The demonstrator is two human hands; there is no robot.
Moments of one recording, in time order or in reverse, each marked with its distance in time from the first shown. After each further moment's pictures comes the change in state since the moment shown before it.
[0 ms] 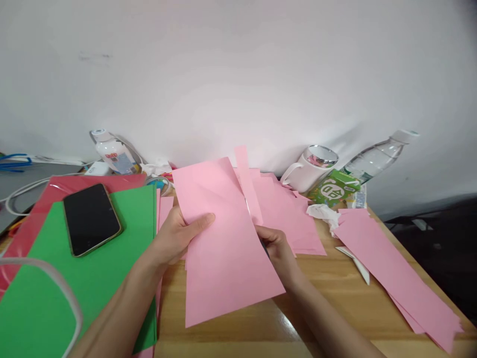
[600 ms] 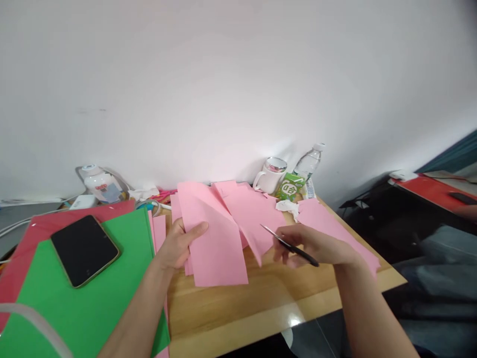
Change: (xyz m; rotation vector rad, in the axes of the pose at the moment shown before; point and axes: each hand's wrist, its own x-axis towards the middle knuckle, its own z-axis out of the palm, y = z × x) left_hand -0.002 0.003 -0.002 -0.133 -0.228 0.022; right_hand -0.055 -0.068 -0.082 -0.444 -0.256 0.096
